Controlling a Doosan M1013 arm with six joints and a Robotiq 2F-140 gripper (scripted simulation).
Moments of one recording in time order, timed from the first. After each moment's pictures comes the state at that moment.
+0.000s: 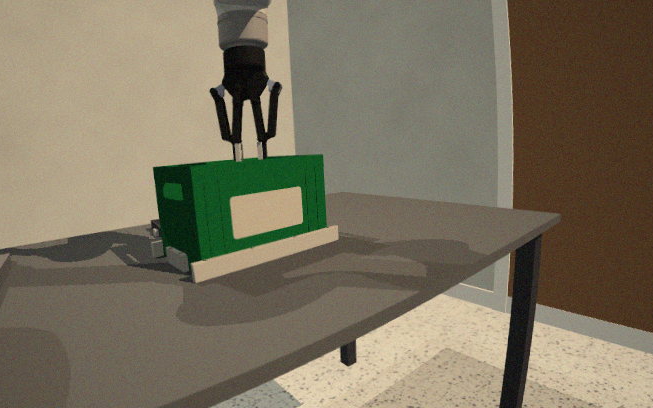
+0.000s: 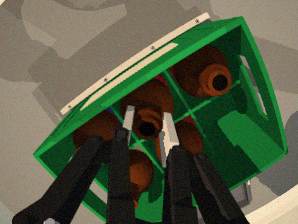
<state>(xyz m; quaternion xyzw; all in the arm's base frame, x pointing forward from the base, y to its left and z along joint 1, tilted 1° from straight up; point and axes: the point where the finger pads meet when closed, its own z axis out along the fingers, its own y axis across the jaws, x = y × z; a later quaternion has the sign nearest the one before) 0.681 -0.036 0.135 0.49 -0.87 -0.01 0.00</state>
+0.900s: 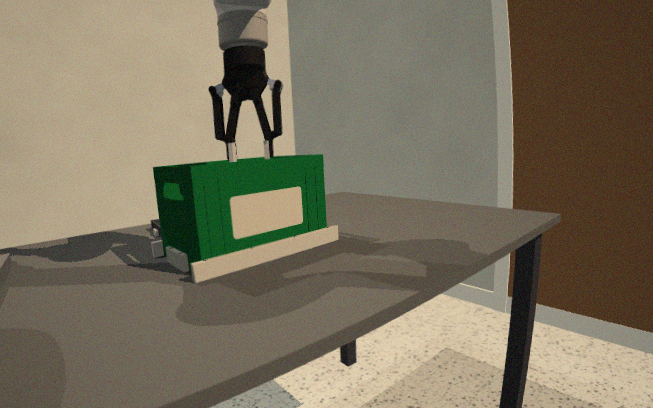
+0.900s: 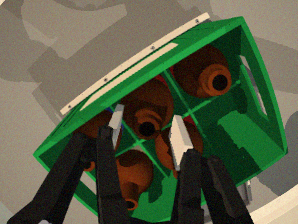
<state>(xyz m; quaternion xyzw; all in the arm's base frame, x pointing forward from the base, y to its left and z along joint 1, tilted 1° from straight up) 0.681 -0.036 0.135 0.49 -0.87 -0.01 0.00</state>
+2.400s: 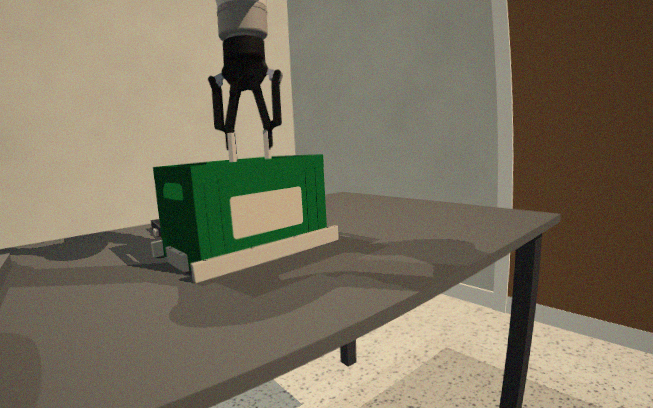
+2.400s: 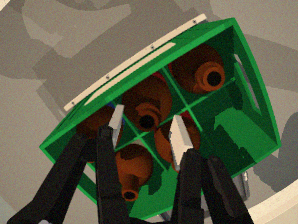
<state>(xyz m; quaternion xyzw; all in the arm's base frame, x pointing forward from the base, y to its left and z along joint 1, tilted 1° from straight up) 0.682 -0.036 0.154 0.49 -0.87 -0.01 0.00</state>
